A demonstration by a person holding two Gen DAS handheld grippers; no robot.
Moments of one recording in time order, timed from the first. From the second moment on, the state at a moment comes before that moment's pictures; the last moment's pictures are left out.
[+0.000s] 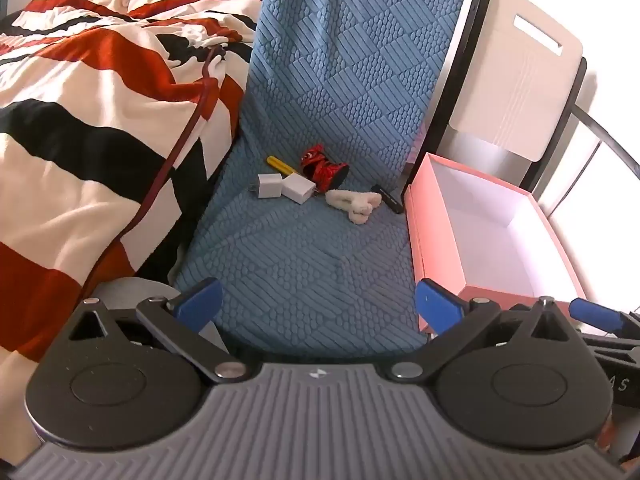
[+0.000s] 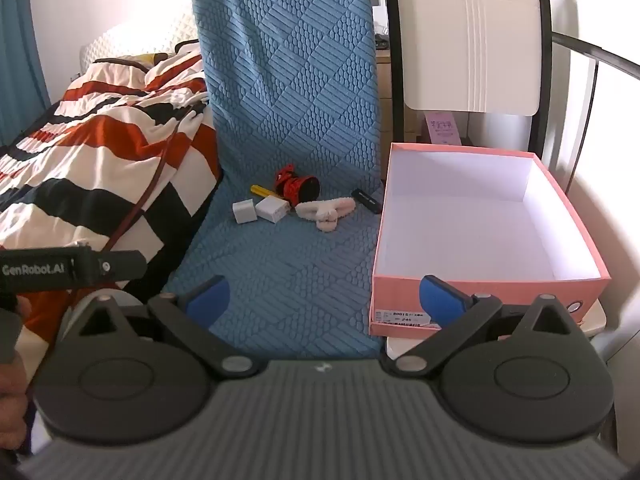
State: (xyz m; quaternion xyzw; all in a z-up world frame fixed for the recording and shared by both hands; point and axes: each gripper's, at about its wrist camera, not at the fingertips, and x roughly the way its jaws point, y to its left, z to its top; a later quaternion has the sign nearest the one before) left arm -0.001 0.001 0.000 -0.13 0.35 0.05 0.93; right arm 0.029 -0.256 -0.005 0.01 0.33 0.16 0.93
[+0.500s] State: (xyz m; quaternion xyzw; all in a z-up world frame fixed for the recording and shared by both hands) left arm 0.000 0.002 0.002 -0.13 0.36 0.05 0.92; right arm 0.033 -0.252 -0.004 0.01 0.34 0.15 0.93
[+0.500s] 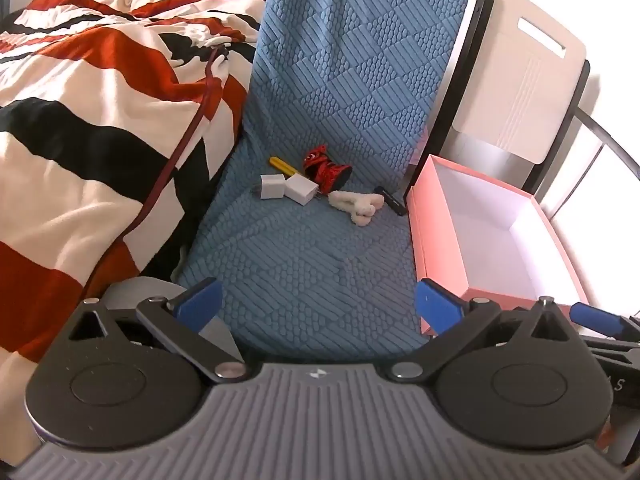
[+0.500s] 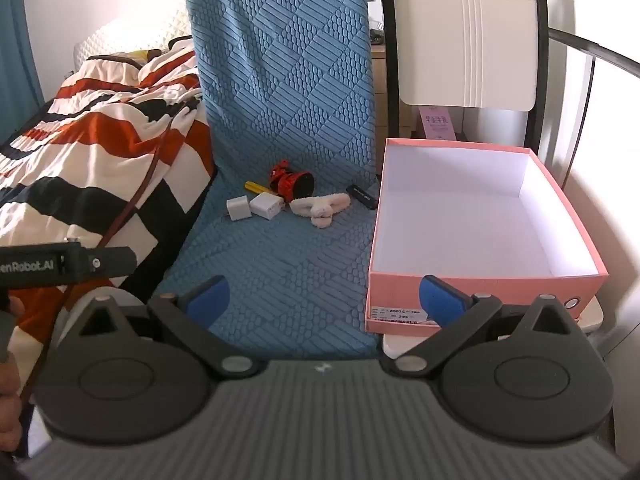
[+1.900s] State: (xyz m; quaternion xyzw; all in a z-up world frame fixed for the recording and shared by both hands) left arm 0.021 -0.005 -0.003 -0.14 0.36 0.03 0.92; right arm 0.048 -0.245 -0.008 0.02 0.35 0.14 0.93
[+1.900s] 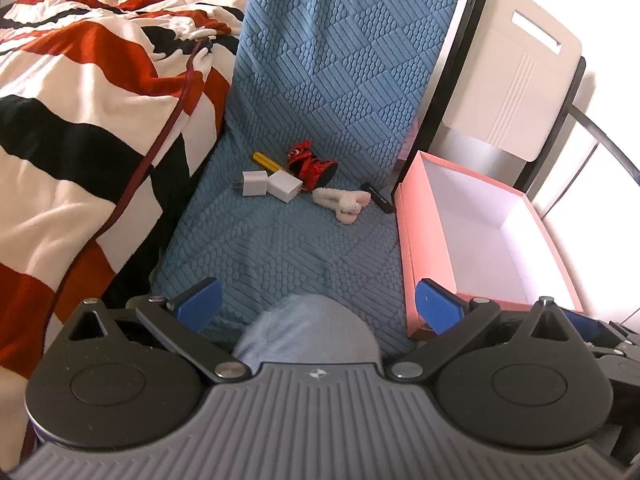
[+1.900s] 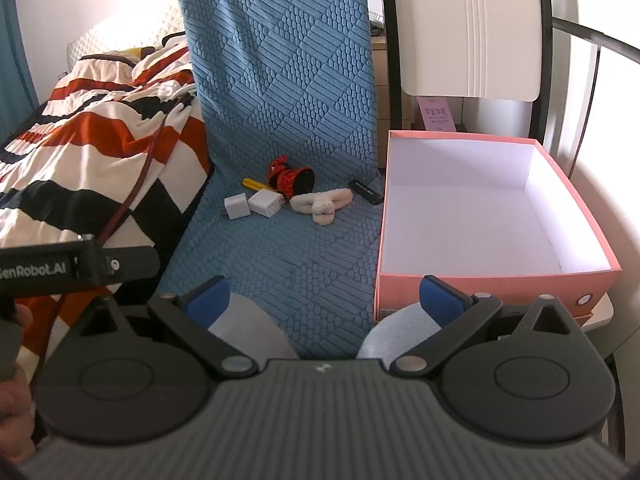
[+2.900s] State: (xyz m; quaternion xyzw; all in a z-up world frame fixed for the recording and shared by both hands) left arm 0.025 0.008 -0.020 -0.12 0.37 0.05 0.92; right arm 0.052 -0.242 -0.020 0.02 0.36 0.13 0.92
